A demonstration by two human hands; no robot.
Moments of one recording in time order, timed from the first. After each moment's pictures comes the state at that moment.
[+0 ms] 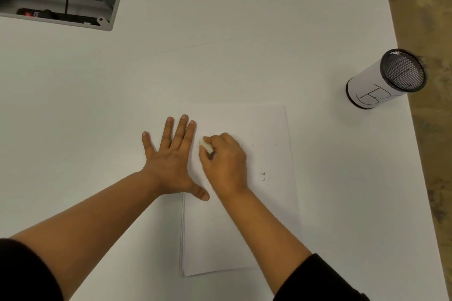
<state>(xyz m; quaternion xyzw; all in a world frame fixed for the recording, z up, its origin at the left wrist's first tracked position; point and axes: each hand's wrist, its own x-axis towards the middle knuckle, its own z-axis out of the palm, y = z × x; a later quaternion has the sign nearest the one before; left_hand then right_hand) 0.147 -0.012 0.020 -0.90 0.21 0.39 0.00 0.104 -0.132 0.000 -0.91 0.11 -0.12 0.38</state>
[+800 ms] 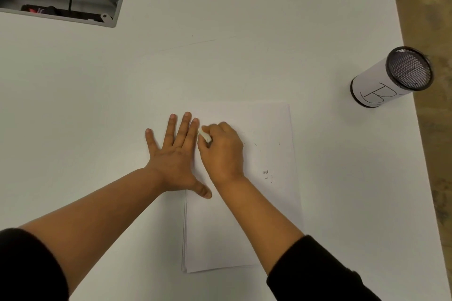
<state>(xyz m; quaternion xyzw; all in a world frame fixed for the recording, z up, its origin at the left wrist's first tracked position) 0.148 -0.012 0.018 -0.90 0.22 0.38 0.00 0.119 -0.123 0.002 -0.91 0.12 -0.12 0.37</state>
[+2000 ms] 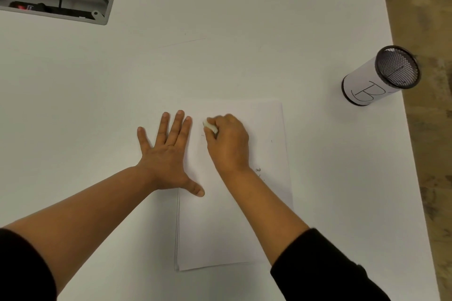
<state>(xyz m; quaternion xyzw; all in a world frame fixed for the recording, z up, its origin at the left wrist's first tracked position) 0.147 -0.011 0.021 -0.90 0.21 0.39 -0.01 0.125 -0.147 0.005 -0.92 0.14 -0.08 0.36</state>
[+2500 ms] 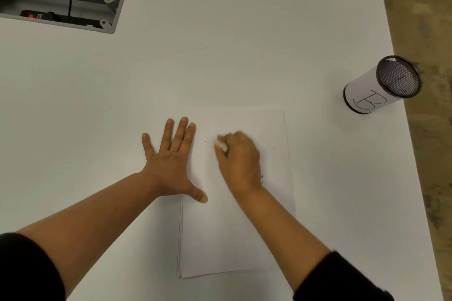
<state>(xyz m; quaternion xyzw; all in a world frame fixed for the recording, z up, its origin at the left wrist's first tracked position) 0.147 -0.012 0.023 -0.89 0.21 0.40 -0.01 0.103 -0.157 0.005 -0.93 0.12 -0.09 0.34</state>
